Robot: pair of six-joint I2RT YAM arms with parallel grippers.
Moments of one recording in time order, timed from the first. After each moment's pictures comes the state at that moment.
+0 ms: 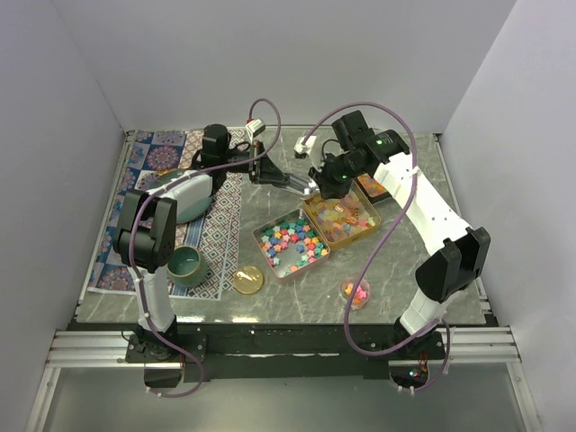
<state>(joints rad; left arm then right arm) -0.31 1.96 1.37 0.40 1.26 -0.97 0.47 1.69 1.80 -1.16 -0.38 -0.66</state>
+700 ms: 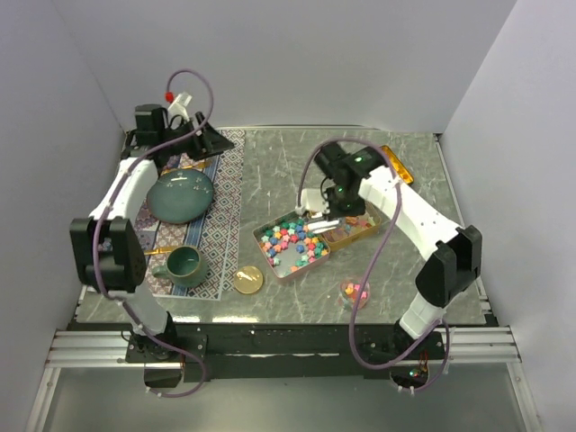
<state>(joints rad) -0.01 1.72 1.49 -0.22 0.84 -0.51 0.59 1.67 1.64 -1.35 0.11 -1.12</state>
